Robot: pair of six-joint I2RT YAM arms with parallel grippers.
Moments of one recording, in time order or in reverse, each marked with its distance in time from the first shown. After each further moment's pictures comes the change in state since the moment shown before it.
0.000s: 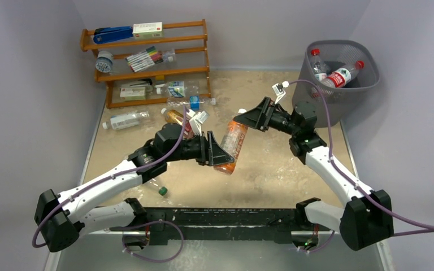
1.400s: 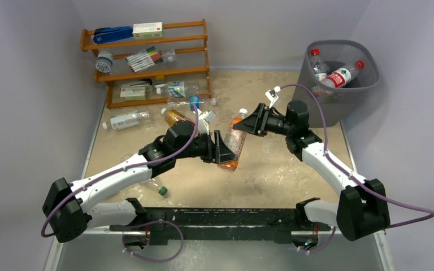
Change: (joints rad) left arm -0.011 0.125 0.024 0.009 -0.062 0.067; right arm 0.004 0.097 -0.003 -0.107 -0.047 -0.077
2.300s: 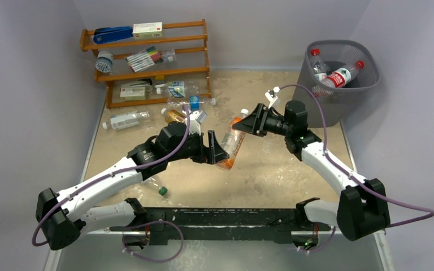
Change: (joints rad) left arm -0.001 -0.090 0.046 -0.240 -0.178 0.106; right arm 0.004 0.000 -0.003 -0.014 0.056 -0.024
